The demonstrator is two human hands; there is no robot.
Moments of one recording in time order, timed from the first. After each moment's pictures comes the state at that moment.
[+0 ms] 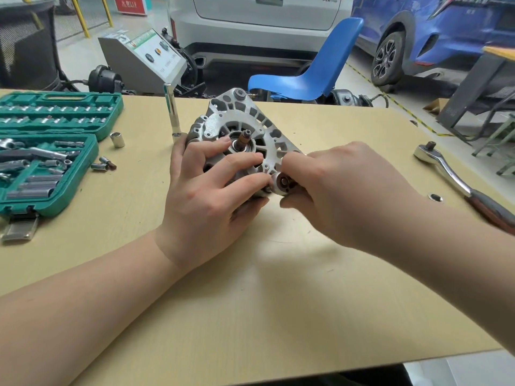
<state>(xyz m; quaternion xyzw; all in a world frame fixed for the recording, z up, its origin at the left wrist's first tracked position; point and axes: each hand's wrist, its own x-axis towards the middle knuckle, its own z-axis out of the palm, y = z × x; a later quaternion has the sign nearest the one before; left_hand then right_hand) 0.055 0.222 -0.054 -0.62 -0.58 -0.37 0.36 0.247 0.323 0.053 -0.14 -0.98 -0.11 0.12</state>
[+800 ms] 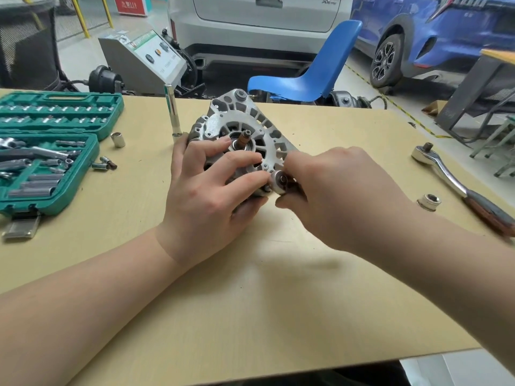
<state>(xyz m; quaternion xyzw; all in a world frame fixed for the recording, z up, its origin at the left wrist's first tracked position) 0.054 0.222 -0.054 -0.62 -0.58 -0.37 0.37 0.245 0.315 0.049 -0.21 -0.97 -0.07 0.12</state>
